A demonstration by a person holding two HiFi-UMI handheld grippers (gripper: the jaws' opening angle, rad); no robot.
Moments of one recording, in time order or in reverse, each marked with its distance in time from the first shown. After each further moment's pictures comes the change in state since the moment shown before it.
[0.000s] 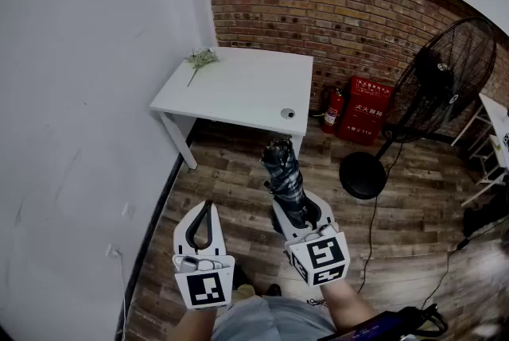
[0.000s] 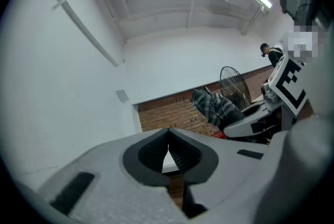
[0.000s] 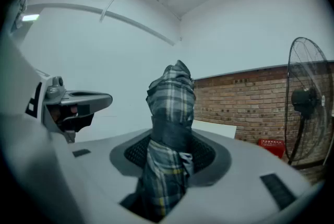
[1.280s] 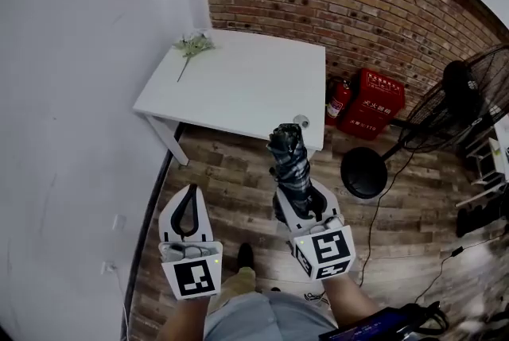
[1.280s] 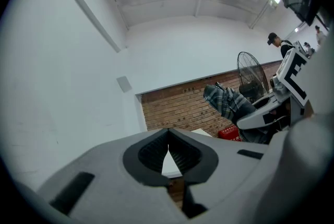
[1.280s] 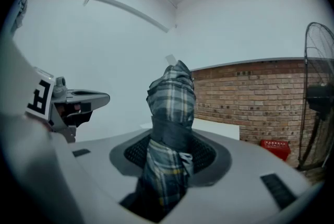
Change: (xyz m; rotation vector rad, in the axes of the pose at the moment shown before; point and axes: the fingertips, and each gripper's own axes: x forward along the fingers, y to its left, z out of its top) left arm 0.176 0.112 -0.077 -0.013 0.062 0.004; right arm 0.188 -0.051 -0.009 -0.002 0.060 -0.062
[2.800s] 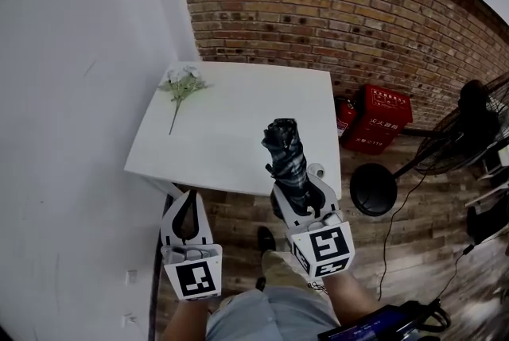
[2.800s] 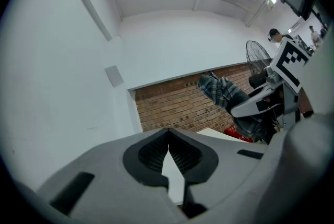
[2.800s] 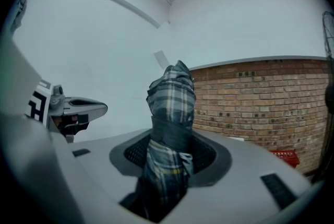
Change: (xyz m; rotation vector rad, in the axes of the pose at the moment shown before) left arm 0.210 0.070 -0.021 0.027 -0.006 -0.077; right arm 0.197 -0.072 0.055 0.006 -0.043 -0.083
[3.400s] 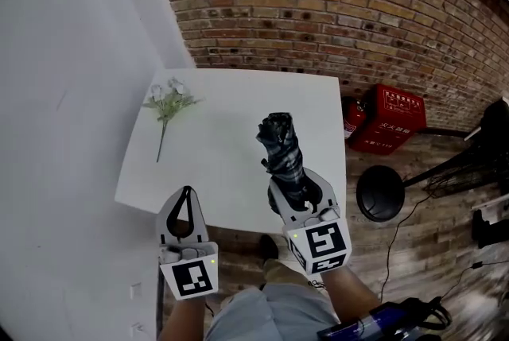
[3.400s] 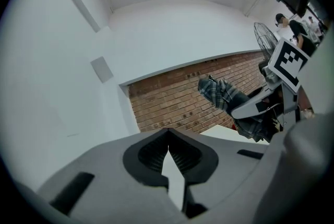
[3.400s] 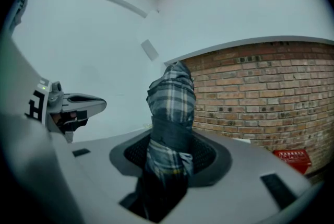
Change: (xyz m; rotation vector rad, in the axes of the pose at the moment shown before) left arm 0.160 0.001 -0.011 0.075 0.043 -0.002; right arm 0.134 -0.095 -0.015 0.050 0.051 0.022
